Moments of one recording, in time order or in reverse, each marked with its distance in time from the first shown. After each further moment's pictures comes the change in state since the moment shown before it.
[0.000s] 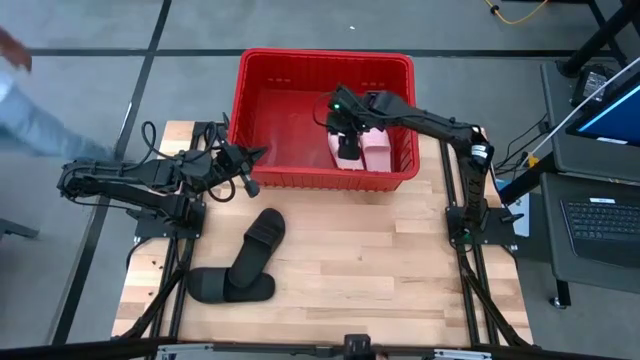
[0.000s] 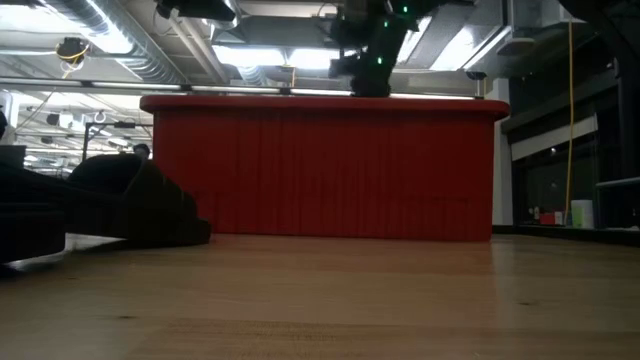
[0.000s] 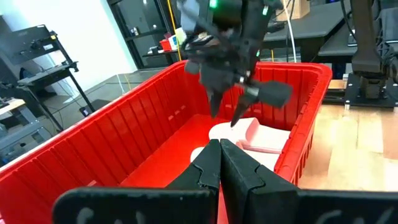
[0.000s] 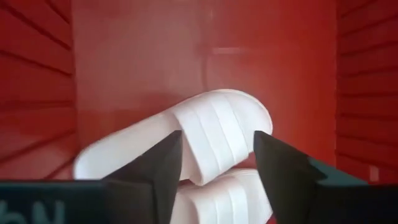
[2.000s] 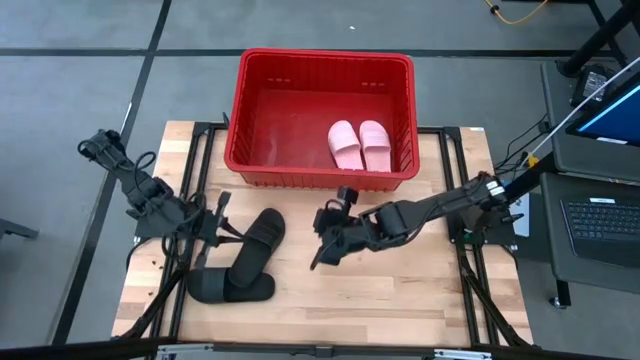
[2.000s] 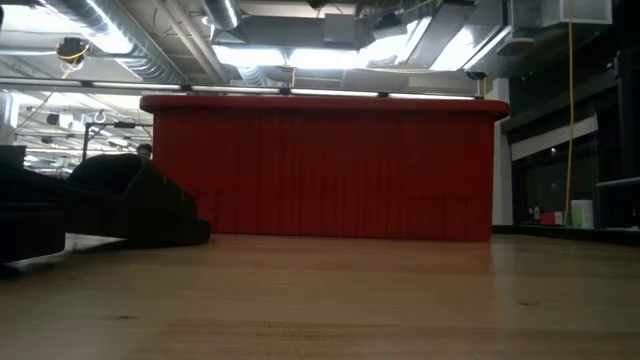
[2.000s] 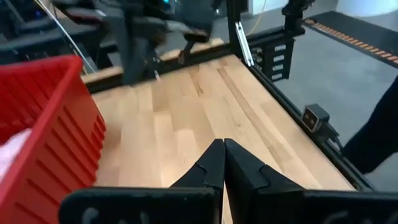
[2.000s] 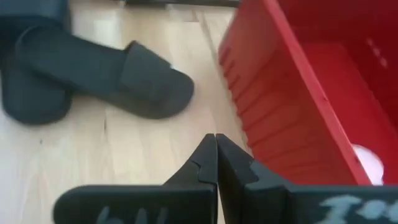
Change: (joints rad) left arm -0.667 -0.062 0.001 -0.281 0.207 -0.181; right arm 0.787 -0.074 -0.070 0.141 0.477 0.791
